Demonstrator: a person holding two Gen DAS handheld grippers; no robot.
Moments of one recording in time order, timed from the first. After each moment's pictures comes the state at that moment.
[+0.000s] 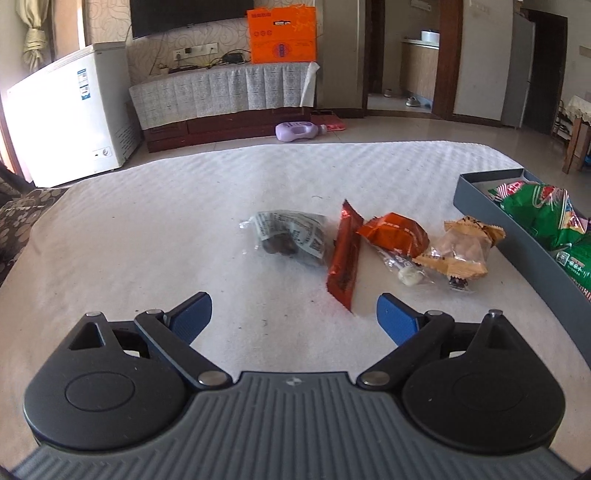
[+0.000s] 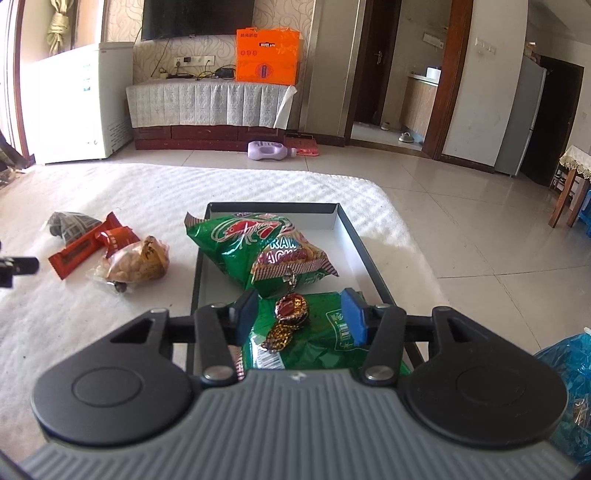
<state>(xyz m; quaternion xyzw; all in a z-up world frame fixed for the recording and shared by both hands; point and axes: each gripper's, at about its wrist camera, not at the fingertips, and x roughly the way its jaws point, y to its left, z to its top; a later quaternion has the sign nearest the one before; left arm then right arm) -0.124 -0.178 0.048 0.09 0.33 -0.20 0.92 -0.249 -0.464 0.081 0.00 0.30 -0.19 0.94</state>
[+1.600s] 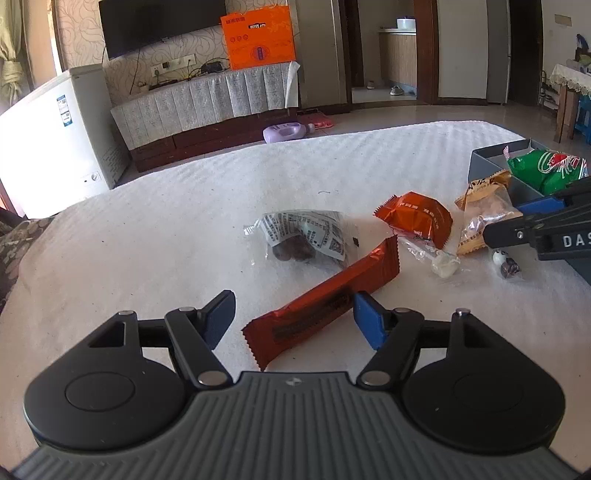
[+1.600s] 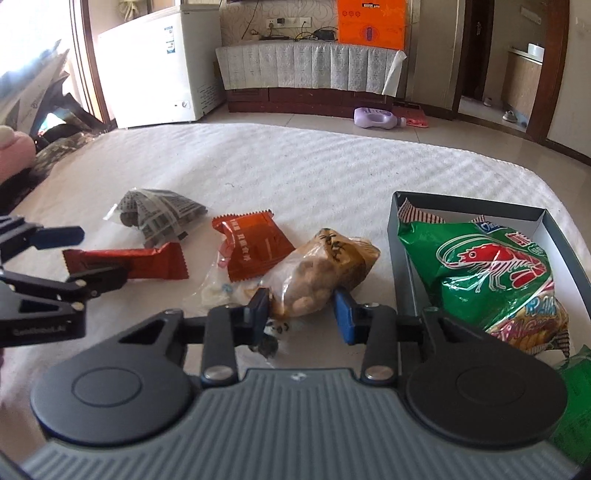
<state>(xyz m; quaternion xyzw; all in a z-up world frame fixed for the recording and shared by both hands) -0.093 -0.177 0.022 0.14 0.31 -0.22 0.91 -0.127 -0.398 0.037 0.03 0.36 -0.02 0.93</state>
